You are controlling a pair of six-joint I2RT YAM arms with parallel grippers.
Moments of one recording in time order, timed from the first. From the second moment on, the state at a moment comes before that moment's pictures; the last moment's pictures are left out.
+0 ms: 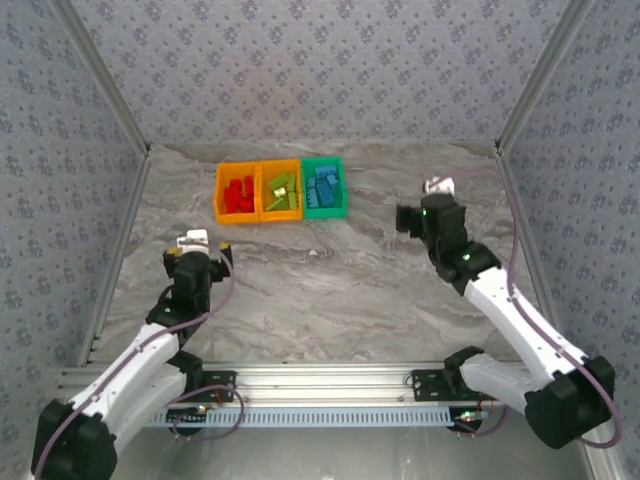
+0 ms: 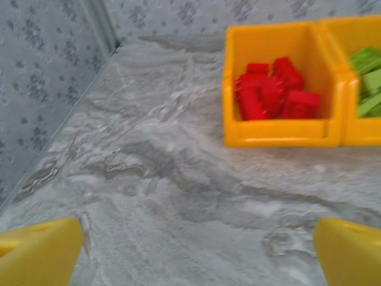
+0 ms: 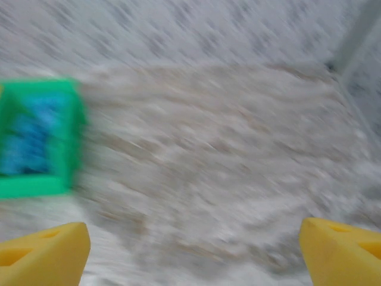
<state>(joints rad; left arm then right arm) -0.37 0.78 0.31 0.01 -0.54 -0.11 0.39 1.06 0.79 -0.31 0.45 0.18</state>
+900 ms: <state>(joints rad) 0.02 1.55 0.39 0.71 -0.10 -0.02 0.00 1.53 0.37 0.72 0.14 0.00</state>
